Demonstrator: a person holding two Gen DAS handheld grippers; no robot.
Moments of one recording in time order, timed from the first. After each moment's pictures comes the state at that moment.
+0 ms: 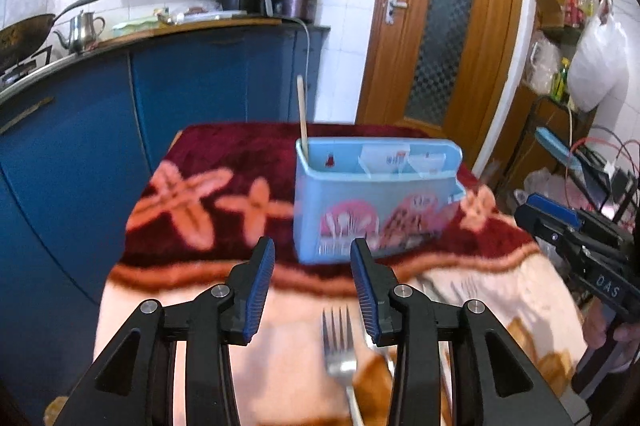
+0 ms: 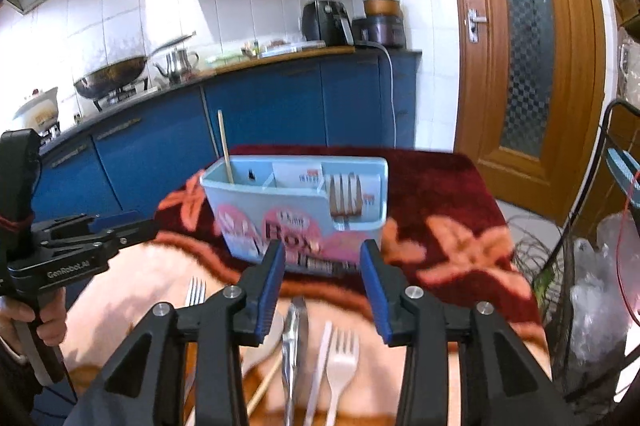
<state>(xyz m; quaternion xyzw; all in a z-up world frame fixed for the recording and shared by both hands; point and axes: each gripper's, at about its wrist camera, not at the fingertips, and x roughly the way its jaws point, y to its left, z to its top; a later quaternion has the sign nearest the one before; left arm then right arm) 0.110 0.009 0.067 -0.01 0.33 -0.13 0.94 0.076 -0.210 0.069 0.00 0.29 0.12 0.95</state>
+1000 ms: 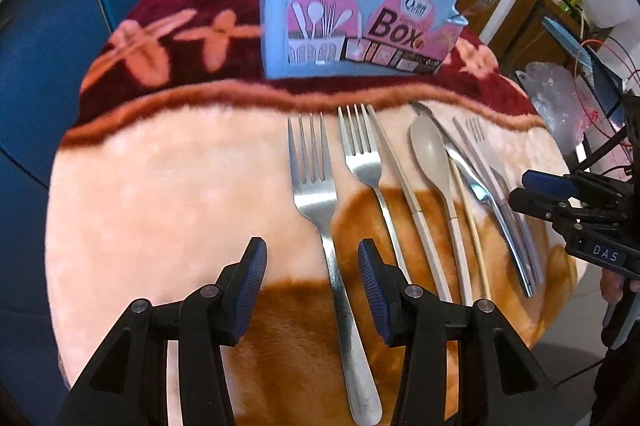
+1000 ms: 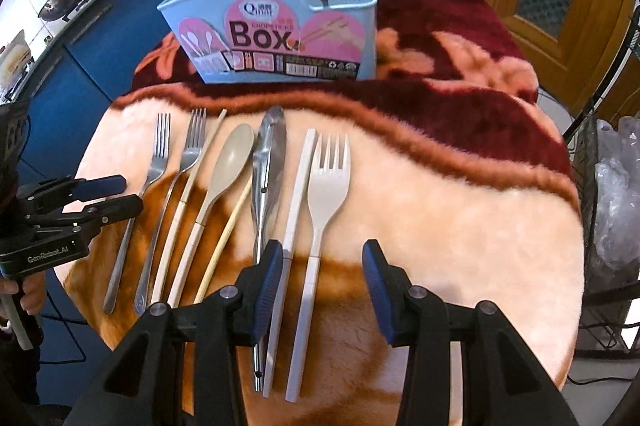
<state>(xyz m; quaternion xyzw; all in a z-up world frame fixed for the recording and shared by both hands) 0.096 -0.012 -0.004 0.02 0.54 -0.15 0.83 0.075 -0.224 -0.004 0.00 0.54 0.13 0.83</state>
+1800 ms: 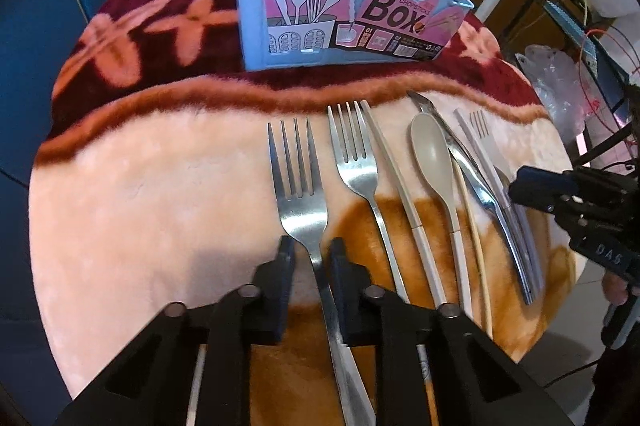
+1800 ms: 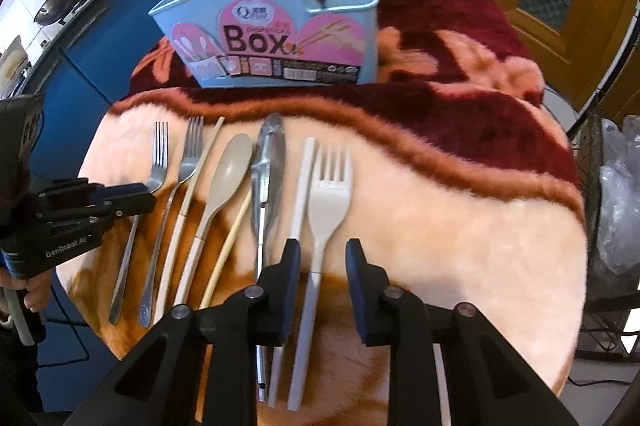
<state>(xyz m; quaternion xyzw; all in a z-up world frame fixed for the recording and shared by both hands) 0.117 -0.025 -0.012 0.03 0.57 -0.17 0.80 0.085 -0.226 0.001 0.01 0.55 0.12 0.83</state>
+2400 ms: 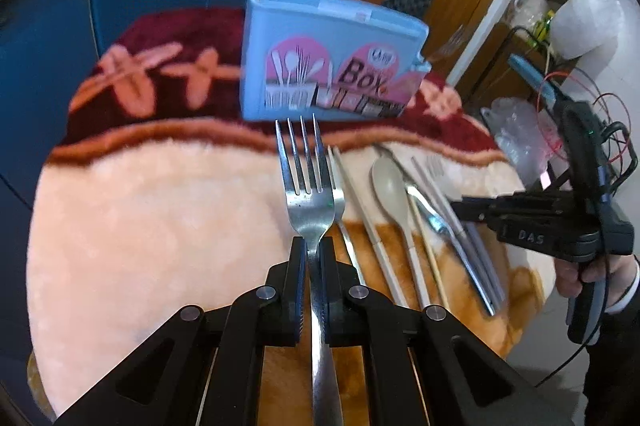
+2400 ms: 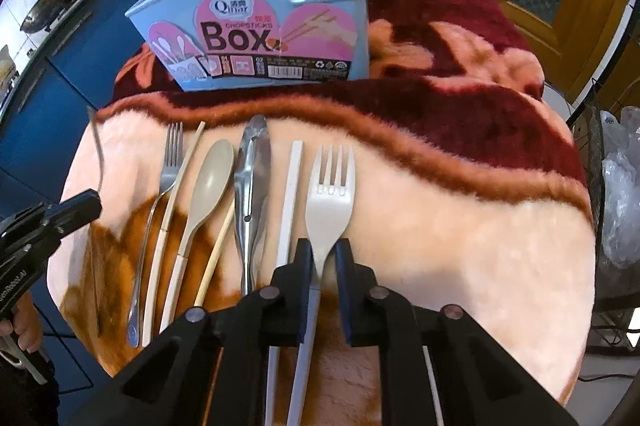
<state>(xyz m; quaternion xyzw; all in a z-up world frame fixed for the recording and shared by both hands) 0.082 -0.007 0.016 -0.04 0.46 -0.20 0.86 0.096 -0.222 -0.012 0.02 0.54 0.11 0.83</state>
